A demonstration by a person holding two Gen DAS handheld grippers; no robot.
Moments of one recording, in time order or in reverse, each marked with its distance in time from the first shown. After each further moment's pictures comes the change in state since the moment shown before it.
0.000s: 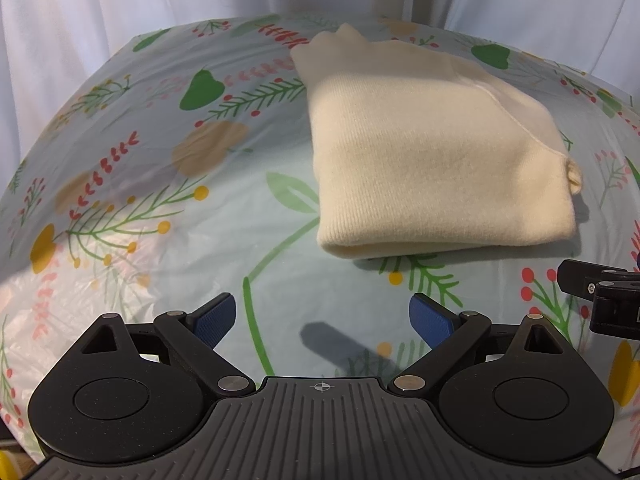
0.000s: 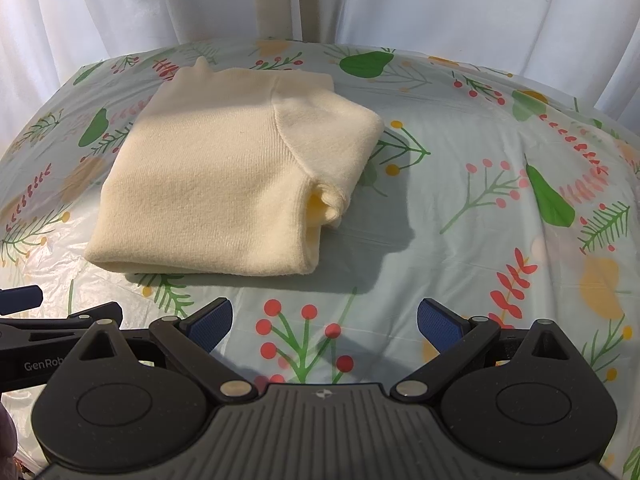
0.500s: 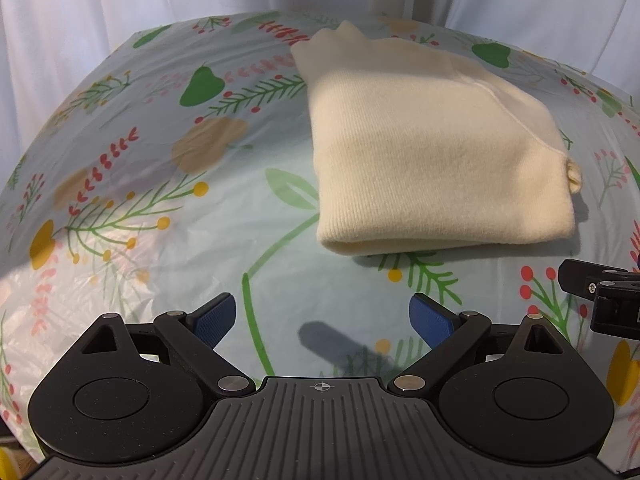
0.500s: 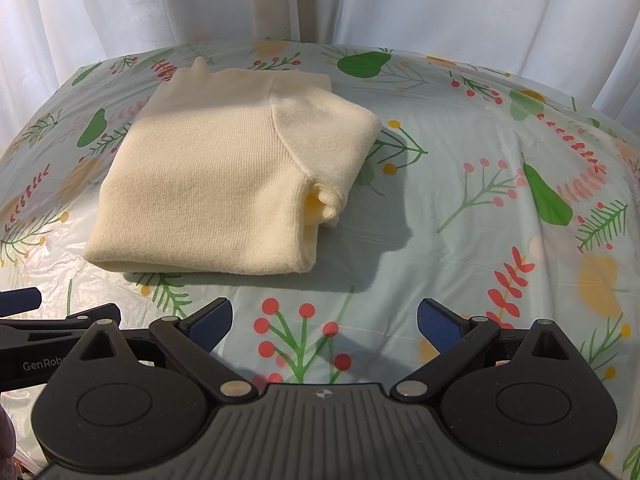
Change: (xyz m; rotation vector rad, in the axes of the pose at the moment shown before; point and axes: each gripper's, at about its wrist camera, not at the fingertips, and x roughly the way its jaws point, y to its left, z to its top) left arm 0.000 0.001 -0.001 -0.009 0.008 -0.006; right arm -0.001 0.000 -0.001 0.001 -0.001 -0.005
